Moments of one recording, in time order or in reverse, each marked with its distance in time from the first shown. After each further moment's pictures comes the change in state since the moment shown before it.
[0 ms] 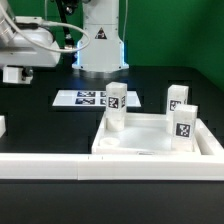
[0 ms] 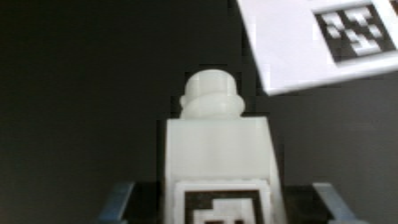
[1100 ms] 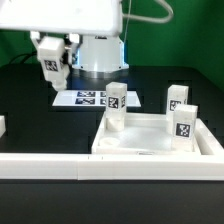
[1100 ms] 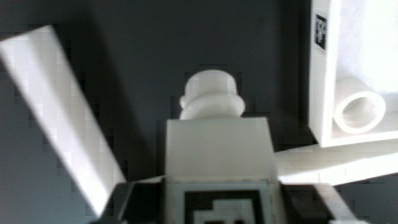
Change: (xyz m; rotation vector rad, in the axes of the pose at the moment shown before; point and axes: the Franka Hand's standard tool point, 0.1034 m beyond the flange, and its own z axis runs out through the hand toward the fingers) arm 0.062 -0.126 -0.072 0.063 0.833 0.137
